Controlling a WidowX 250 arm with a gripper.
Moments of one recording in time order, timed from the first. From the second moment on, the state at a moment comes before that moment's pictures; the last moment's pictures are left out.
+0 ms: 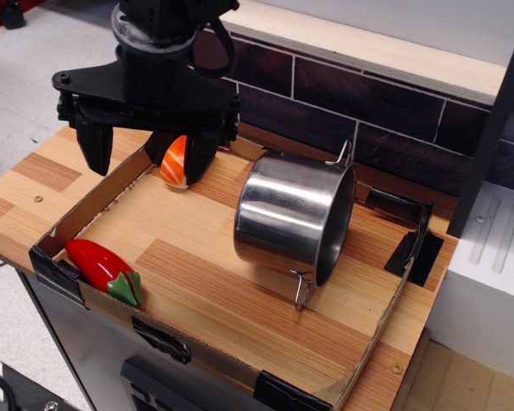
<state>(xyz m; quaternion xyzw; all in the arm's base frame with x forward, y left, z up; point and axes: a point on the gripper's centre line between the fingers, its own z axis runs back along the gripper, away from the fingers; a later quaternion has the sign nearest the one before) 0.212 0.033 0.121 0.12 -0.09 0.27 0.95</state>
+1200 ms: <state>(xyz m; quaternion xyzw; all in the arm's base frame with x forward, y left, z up) 0.242 -0.043 0.135 0.12 -0.02 0.12 0.99</state>
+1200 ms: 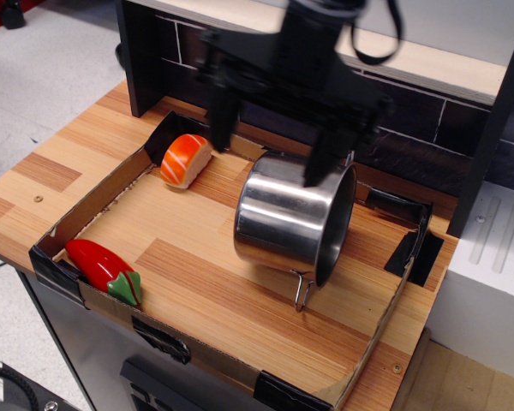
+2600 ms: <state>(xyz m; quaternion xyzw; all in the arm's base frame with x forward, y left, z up) 0.315 -0.079 0.086 0.19 0.06 0.01 0.98</state>
